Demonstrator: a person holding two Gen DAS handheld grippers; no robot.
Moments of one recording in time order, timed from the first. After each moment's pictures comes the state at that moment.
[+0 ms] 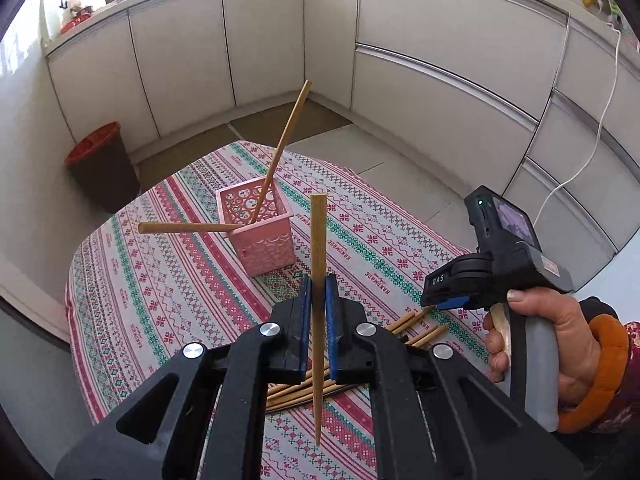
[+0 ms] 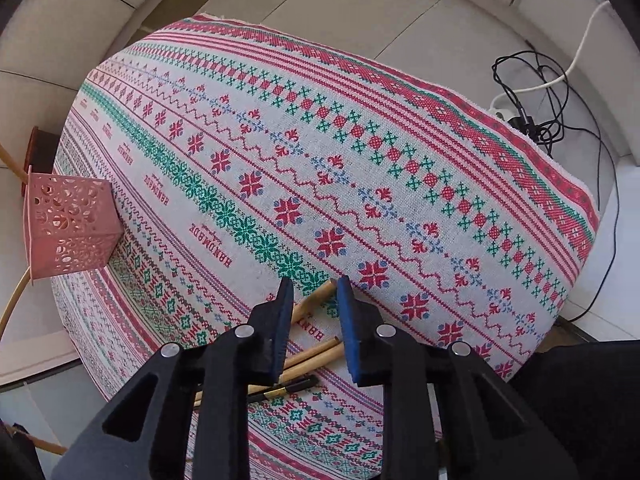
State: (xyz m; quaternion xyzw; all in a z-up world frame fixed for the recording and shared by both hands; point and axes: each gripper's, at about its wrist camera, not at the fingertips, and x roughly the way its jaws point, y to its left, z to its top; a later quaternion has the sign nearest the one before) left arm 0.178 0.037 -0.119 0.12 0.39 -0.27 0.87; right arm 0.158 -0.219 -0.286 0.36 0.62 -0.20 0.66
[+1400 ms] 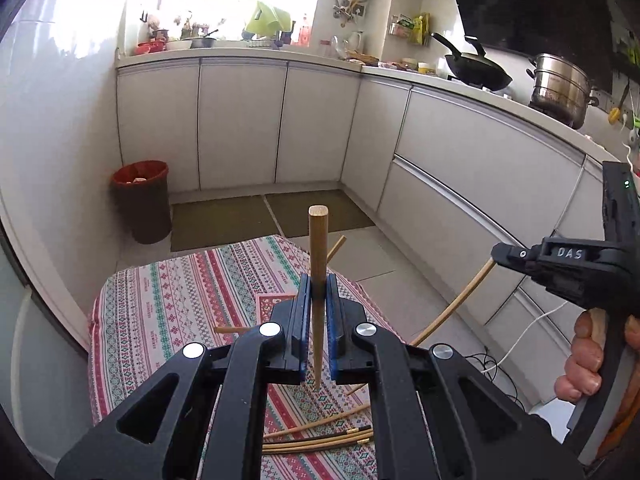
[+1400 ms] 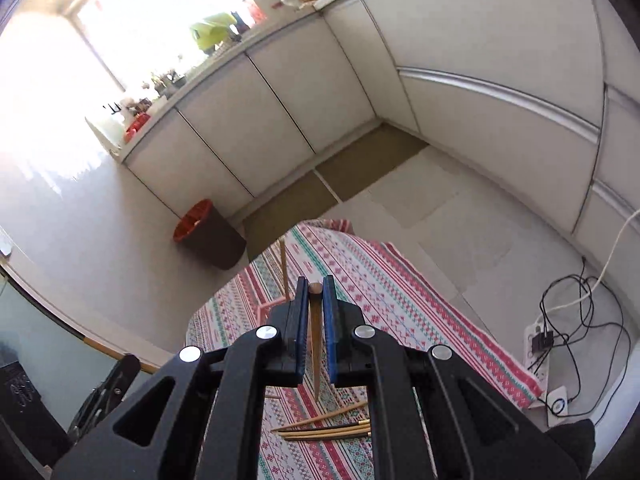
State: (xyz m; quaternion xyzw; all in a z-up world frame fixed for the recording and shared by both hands) left arm 0.175 0.065 0.000 -0.01 0.29 -0.21 0.93; right arm 0.125 -0.223 0.004 0.29 0.33 -0.04 0.90
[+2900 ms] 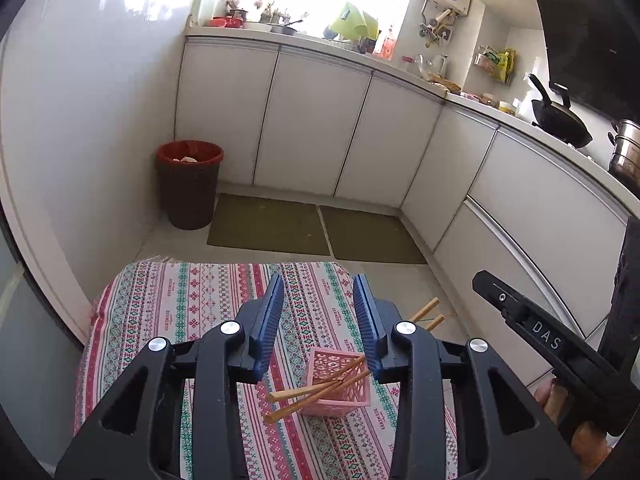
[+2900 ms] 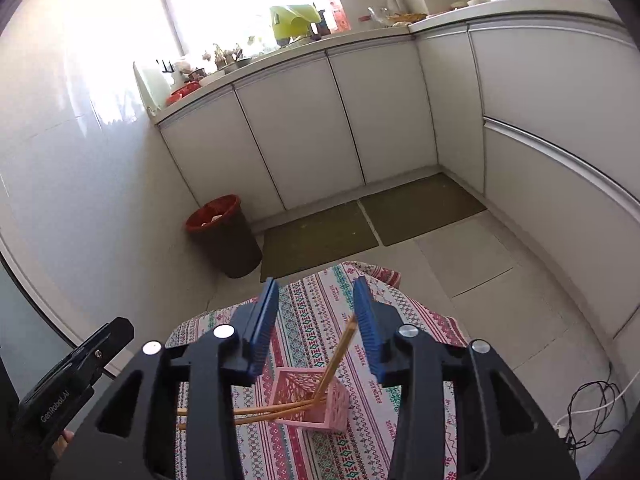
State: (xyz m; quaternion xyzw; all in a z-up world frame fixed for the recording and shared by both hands) left arm 0.277 0.106 -0.026 -0.09 0.29 -0.10 0.95; right arm 0.252 -0.141 -0.037 0.16 0.29 0.00 0.94
